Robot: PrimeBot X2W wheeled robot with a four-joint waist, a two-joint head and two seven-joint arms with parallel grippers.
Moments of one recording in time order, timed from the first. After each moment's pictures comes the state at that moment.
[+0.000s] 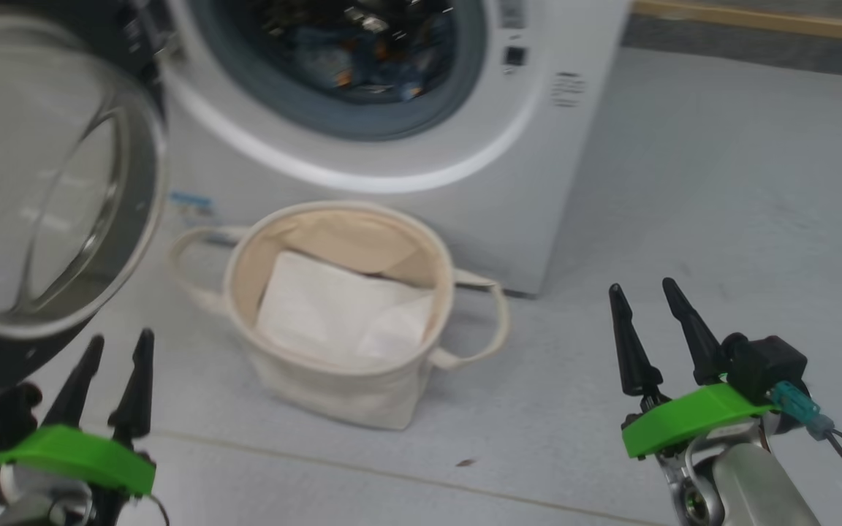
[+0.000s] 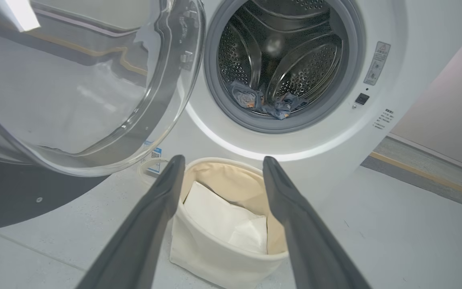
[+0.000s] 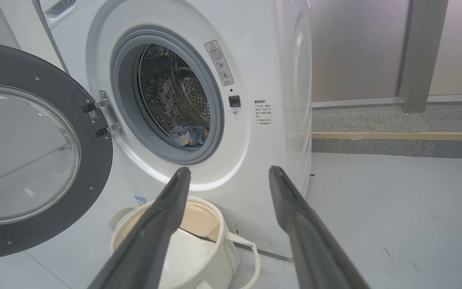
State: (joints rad) left arm -0.32 0.40 -0.23 0.48 -0.74 -0.12 -0.24; right arm -0.23 -0.07 0.12 0.29 0.25 0.12 -0.25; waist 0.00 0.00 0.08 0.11
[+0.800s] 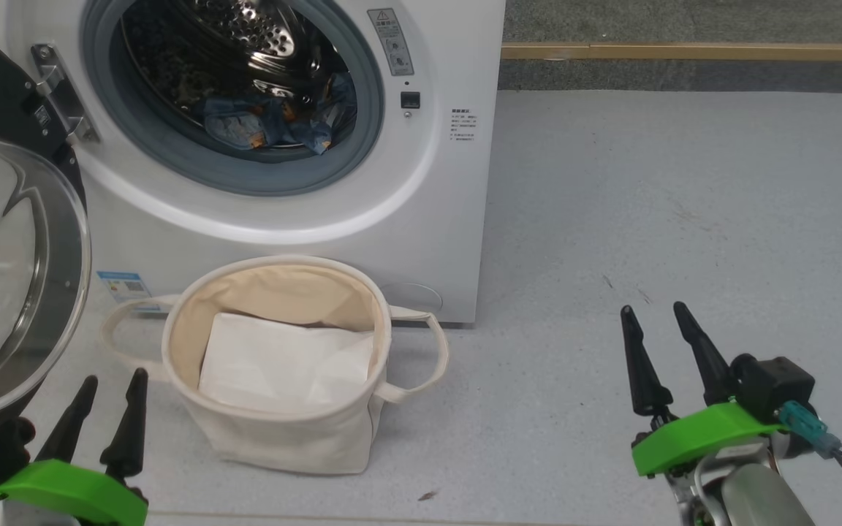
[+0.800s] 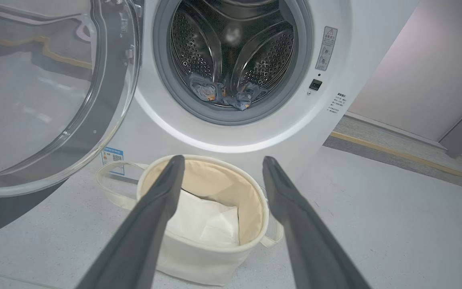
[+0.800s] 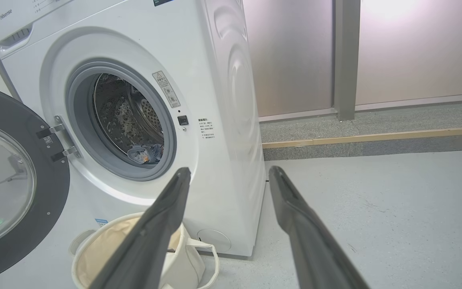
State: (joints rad) left arm -0.17 0.45 -0.23 0.36 -0.77 -0.07 -0.18; right arm -0.19 -0.06 0.10 0.30 0.25 0.12 -0.25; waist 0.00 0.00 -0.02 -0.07
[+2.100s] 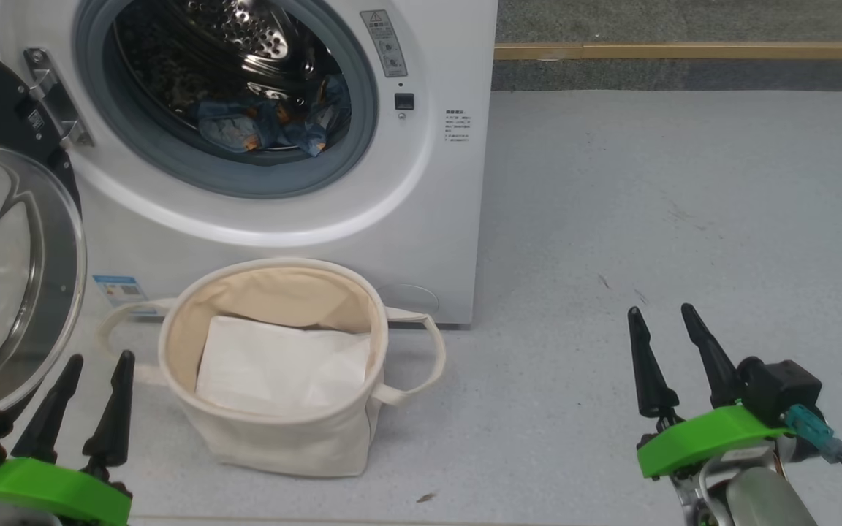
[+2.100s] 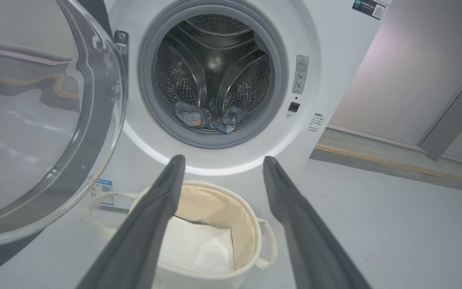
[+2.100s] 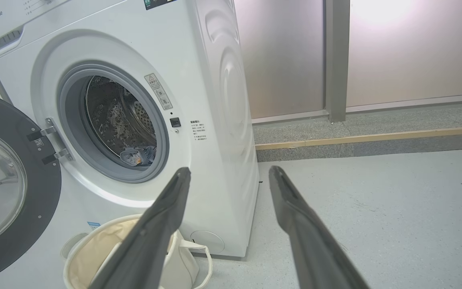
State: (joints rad) left arm -0.16 0.50 -0.22 0.29 -0.77 -0.11 -0.23; right arm -0.18 -0.06 0.08 0.29 0.24 0.12 -0.25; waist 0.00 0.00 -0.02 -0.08
